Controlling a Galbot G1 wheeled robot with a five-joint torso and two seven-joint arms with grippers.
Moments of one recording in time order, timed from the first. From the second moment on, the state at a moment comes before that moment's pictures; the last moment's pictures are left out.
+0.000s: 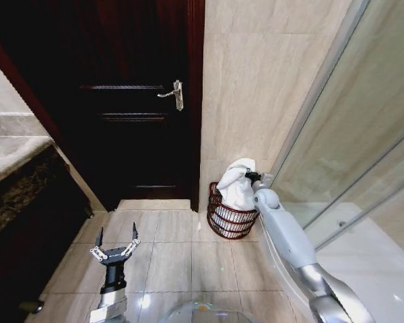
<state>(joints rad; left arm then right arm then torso) 1.88 -1.61 -0.69 -2.04 0.03 -0.70 -0.12 -0.71 1.20 0.24 1.41 0.64 -0.21 0.26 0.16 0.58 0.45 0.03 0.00</state>
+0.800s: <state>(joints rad) 1.89 -1.61 -0.69 -2.02 0.07 -0.70 -0.12 -0.81 1.15 0.33 1.48 0.59 -0.14 0.19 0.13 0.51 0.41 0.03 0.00</state>
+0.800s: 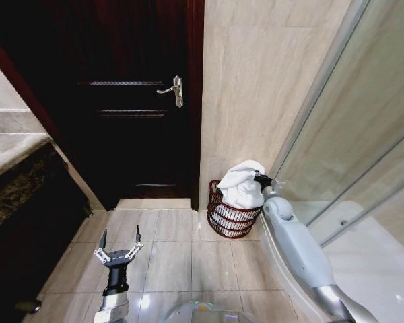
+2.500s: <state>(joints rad) 1.92 -1.61 -0.68 -2.01 0.10 -0.73 -0.11 -1.01 1.14 0.45 1.63 0.54 -0.09 0.15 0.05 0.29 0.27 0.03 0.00</state>
